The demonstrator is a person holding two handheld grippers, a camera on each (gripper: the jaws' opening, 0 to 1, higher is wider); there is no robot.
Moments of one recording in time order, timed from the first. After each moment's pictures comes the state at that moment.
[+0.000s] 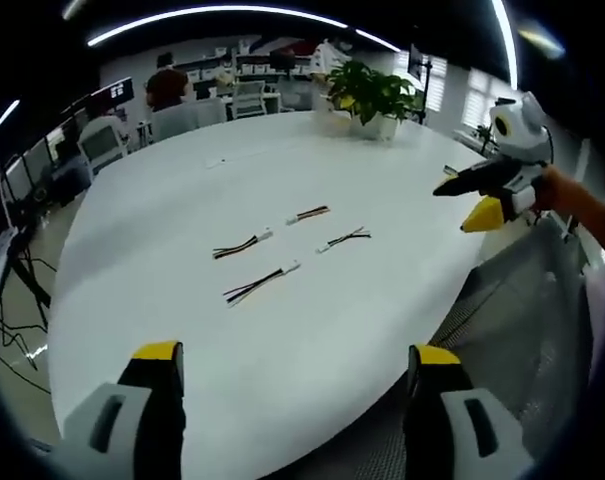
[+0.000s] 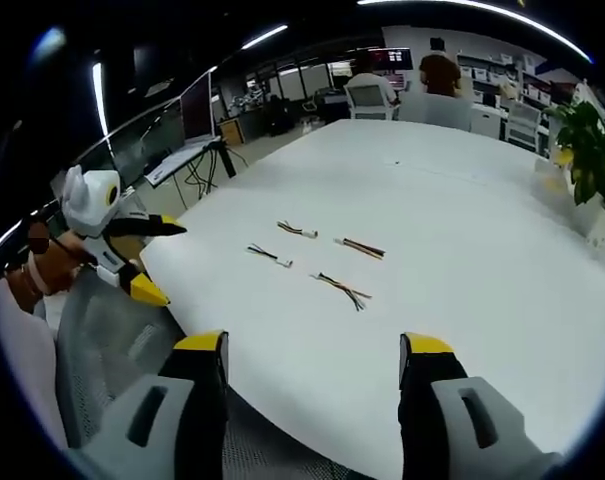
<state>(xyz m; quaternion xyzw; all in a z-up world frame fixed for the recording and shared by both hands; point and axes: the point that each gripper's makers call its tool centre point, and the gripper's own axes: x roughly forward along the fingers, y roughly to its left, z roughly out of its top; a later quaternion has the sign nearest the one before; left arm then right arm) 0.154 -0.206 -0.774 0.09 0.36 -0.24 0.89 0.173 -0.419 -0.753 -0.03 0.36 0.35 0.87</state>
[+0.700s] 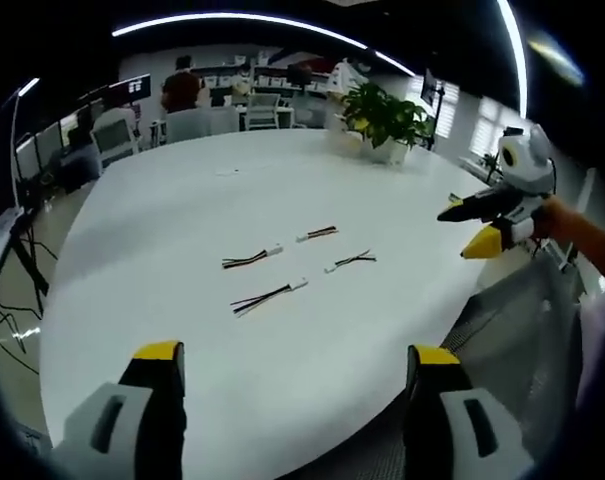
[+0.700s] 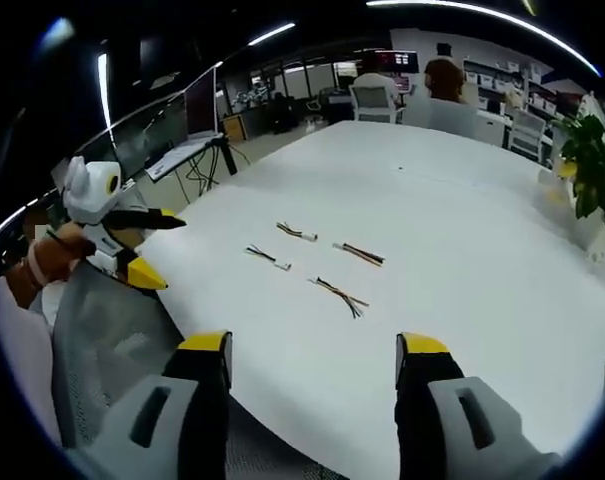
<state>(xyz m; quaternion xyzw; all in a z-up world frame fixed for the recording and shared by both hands) 0.166 -0.199 -0.762 0.04 0.34 -0.23 0.91 0.181 -0.416 -0.748 -0.05 0.35 0.35 0.87</state>
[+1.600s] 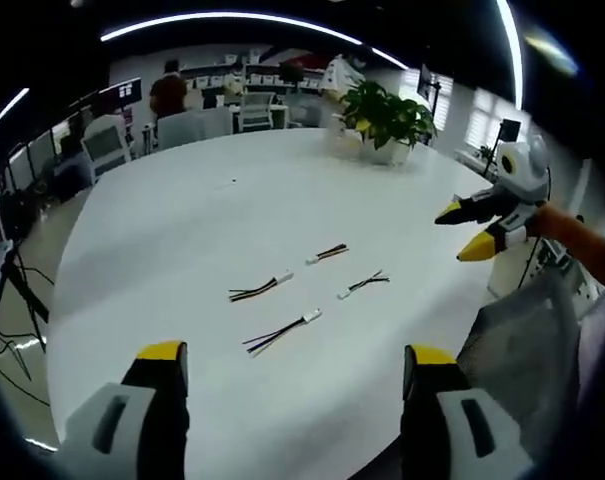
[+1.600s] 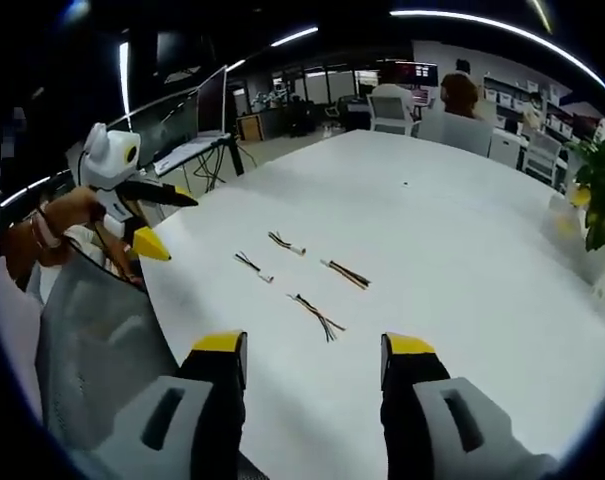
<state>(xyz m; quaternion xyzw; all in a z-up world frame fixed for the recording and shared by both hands) 0.212 -0.203 -0.753 0.06 0.35 -0.25 0.90 0.220 -0.425 -0.751 -0.08 0.32 0.39 0.86</state>
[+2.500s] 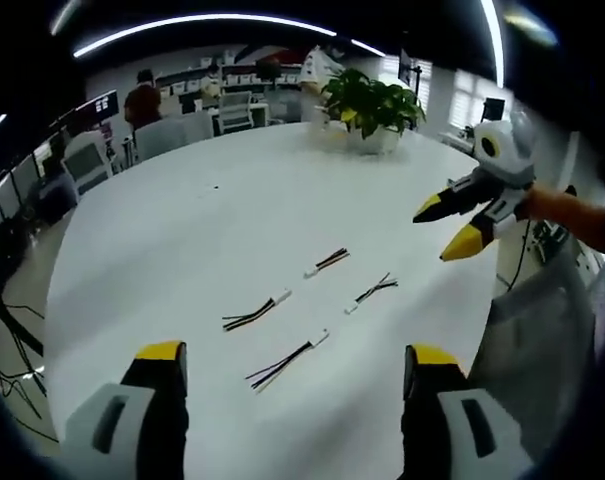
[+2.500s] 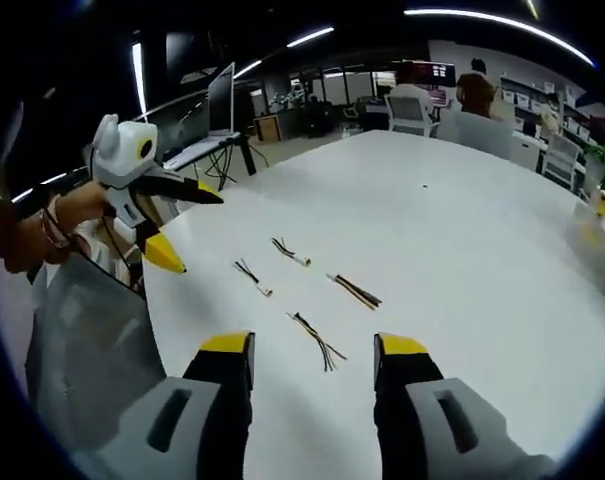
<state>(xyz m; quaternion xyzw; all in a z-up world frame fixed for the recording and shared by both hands) 0.247 -0.224 -0.763 0.11 0.34 -0.28 0.89 0.252 -0.400 -0.767 -0.07 0.32 0.43 0.84</state>
